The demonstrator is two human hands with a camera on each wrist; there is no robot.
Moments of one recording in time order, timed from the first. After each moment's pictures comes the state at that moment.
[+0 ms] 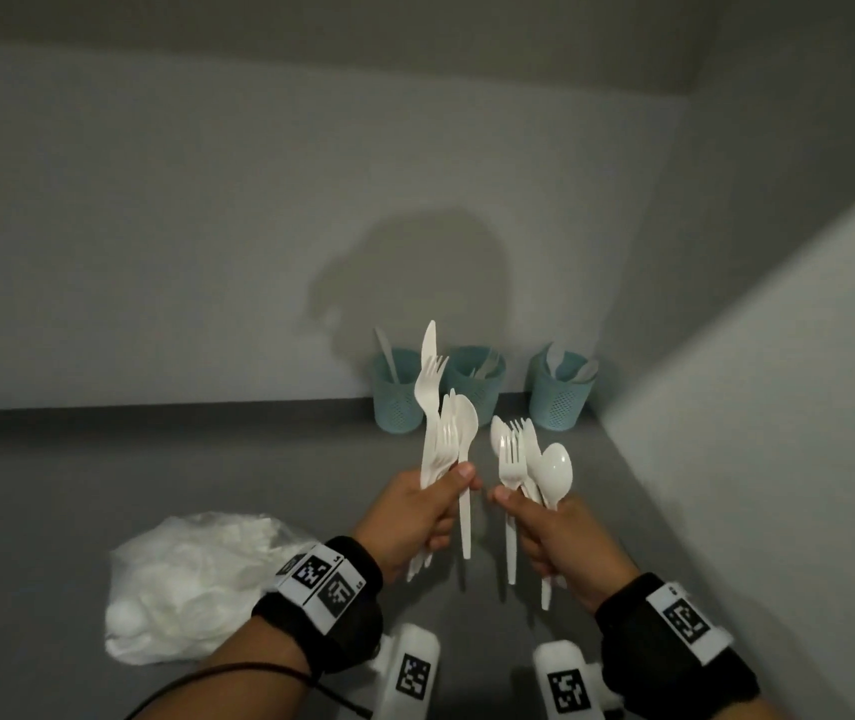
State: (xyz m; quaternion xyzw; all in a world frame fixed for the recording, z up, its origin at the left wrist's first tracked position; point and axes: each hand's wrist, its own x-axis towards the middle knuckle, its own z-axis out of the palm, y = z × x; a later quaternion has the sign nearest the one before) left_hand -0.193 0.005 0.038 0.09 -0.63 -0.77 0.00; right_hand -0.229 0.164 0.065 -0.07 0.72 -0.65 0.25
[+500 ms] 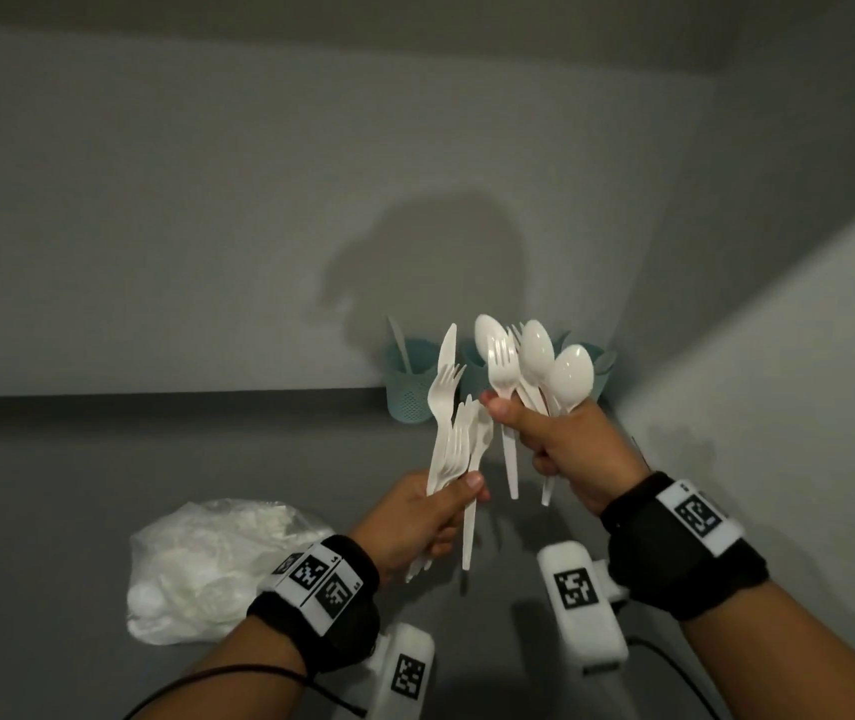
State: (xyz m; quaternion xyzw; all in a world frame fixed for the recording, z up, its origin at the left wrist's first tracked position) left_hand -0.179 -0.004 0.033 0.06 -0.65 -0.75 -0.04; right_hand -0.262 0.139 0.113 -0.19 0.71 -0.66 0.17
